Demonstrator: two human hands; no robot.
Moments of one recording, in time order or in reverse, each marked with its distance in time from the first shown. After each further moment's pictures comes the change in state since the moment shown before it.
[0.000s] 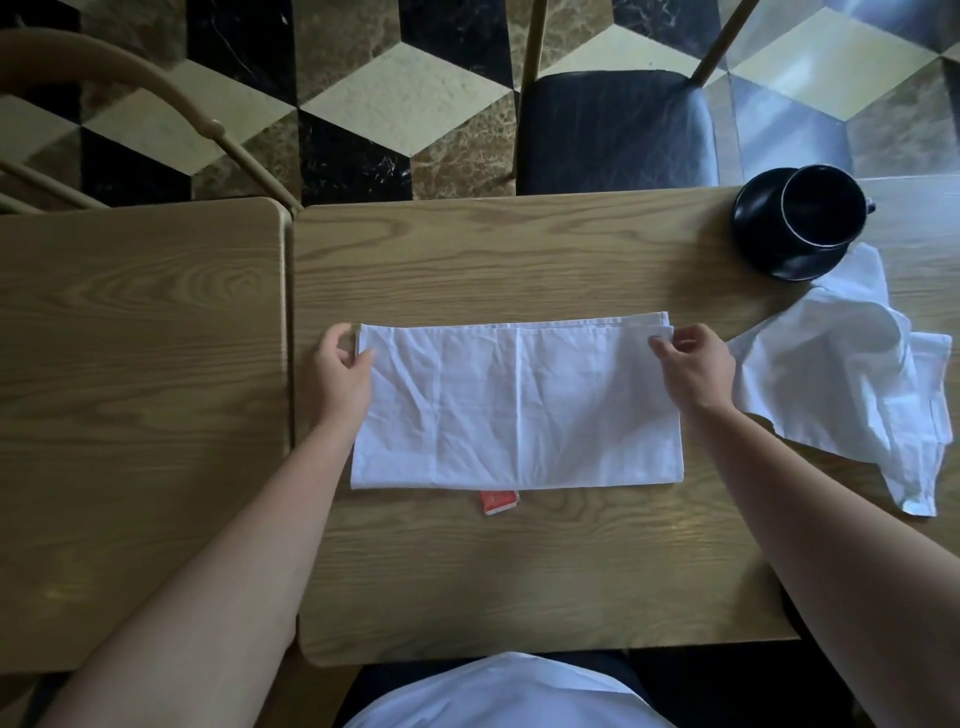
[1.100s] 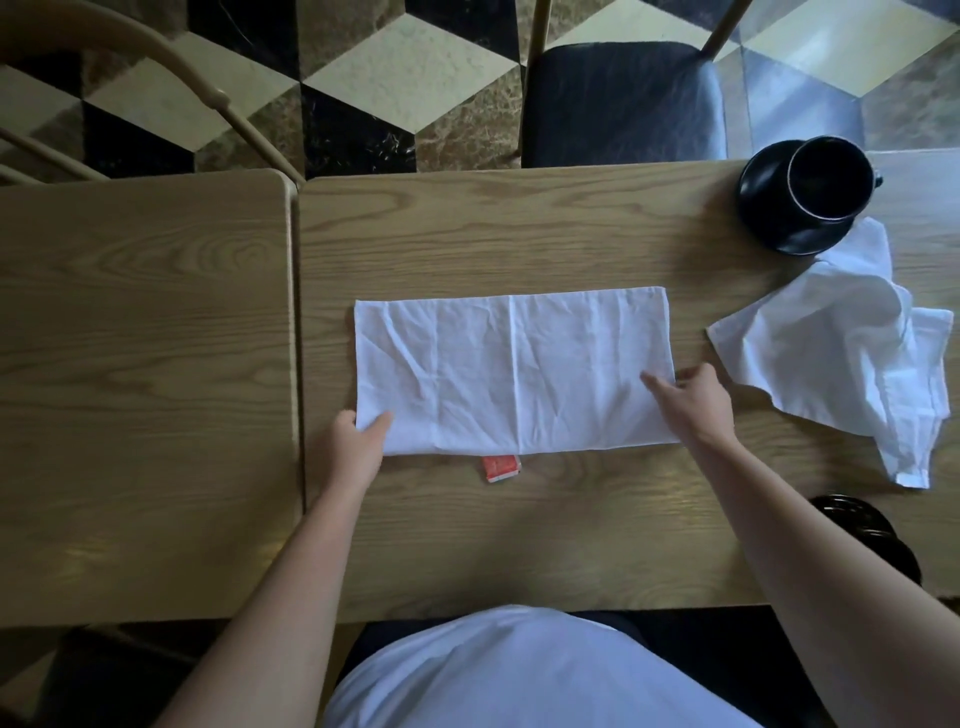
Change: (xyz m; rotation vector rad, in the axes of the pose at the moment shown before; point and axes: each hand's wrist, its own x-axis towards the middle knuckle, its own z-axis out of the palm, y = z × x) left_hand -0.091 -0.045 -0.017 0.162 -0.147 -0.288; right_hand -0.047 0.046 -0.010 -0.212 -0.140 0.119
